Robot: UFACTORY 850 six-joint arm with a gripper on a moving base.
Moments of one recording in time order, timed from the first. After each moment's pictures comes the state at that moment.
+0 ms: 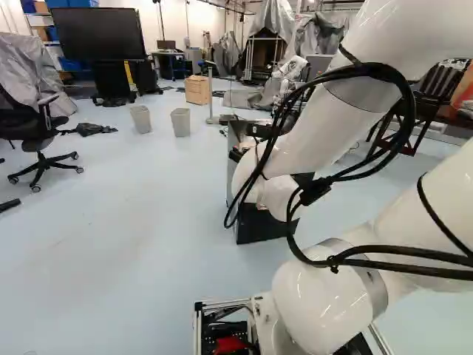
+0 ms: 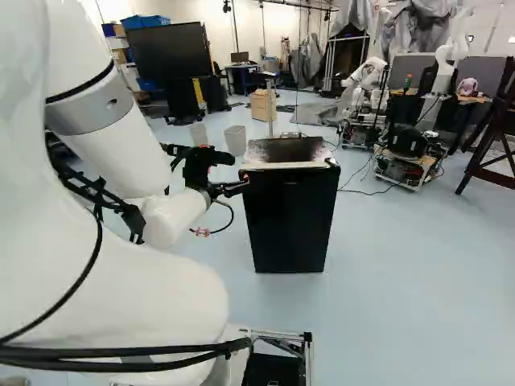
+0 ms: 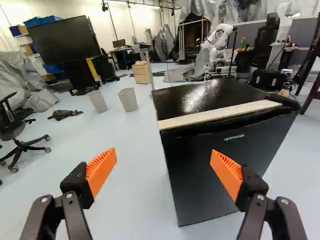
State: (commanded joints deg) arm 16.8 14.7 -6.1 24.4 58.4 0.0
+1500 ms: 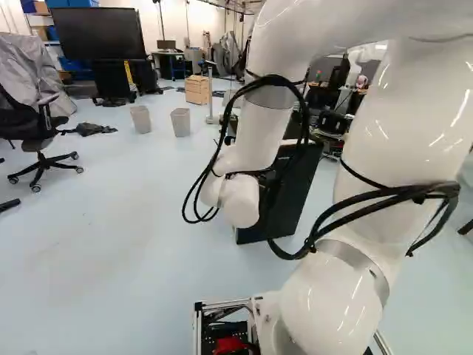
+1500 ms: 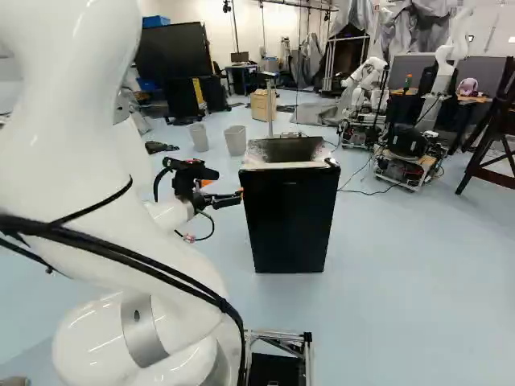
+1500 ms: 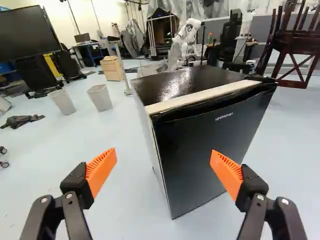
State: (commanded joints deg) arm 33.0 -7.4 -14.6 51.2 70.8 0.0
